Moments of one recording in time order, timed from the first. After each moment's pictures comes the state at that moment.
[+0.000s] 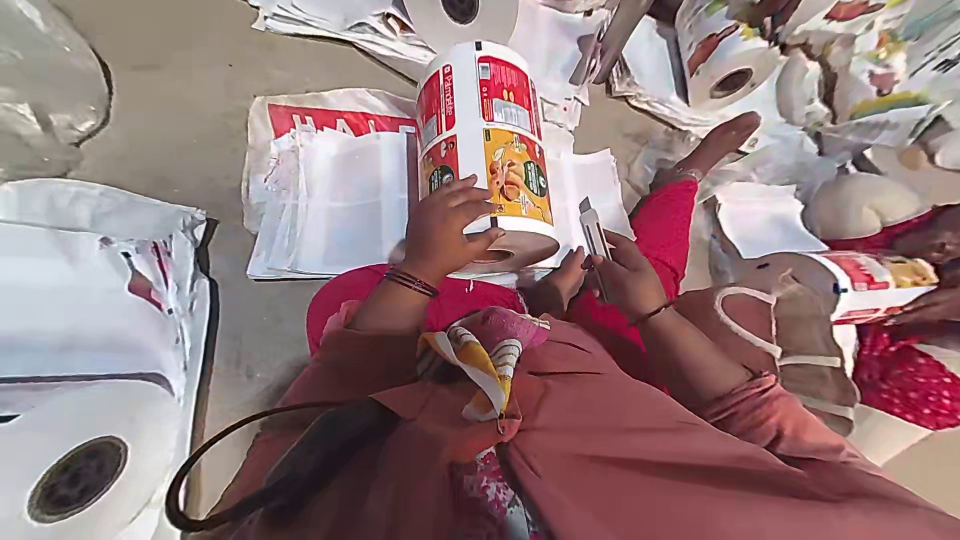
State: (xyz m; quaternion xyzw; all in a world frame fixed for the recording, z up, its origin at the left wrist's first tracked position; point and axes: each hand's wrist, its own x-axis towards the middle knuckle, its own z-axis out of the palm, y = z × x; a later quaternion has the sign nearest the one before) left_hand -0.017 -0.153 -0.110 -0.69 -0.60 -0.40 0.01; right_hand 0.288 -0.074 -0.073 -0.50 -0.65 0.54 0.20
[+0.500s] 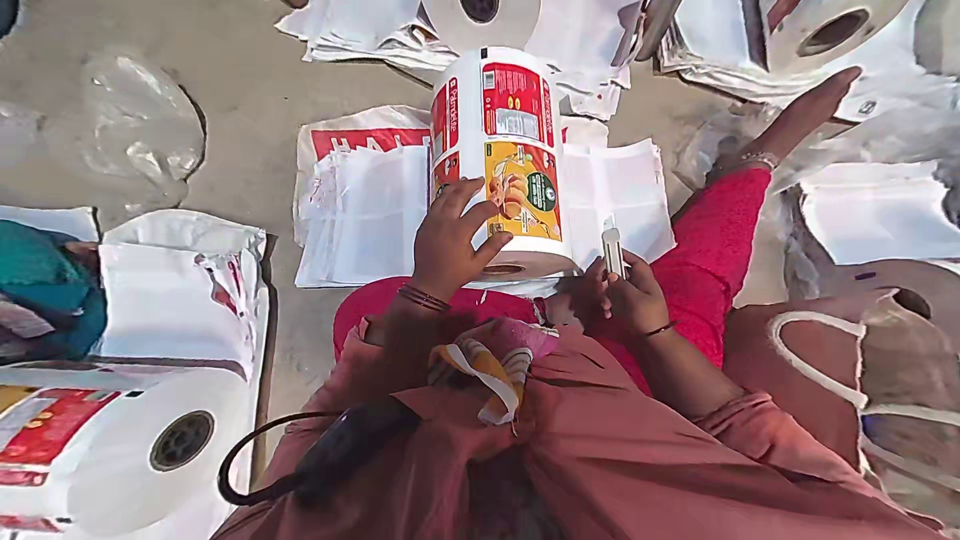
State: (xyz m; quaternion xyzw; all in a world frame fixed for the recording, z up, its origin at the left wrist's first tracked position) left_hand -0.007 -0.143 -0.099 -0.67 -0.68 -0.30 0.02; right_hand 0.318 -0.040 -0.161 -0.42 -0.57 0.64 0.29
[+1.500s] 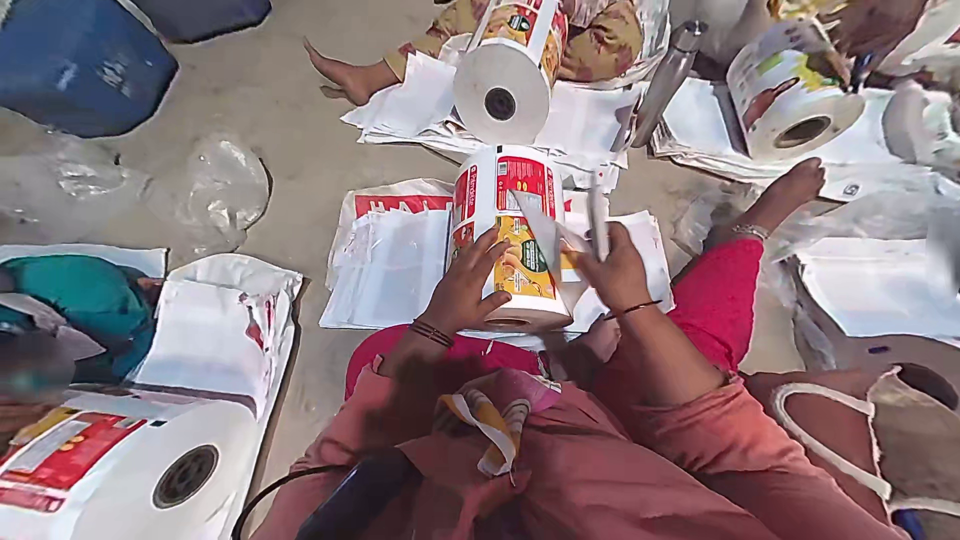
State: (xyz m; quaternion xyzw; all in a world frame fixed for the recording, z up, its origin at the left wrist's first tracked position) left_hand -0.018 -0.126 -0.096 -0.70 -0.65 -0.30 -0.06; right_hand 0.208 0.017 -0.042 -0.44 -0.76 0.41 0.25
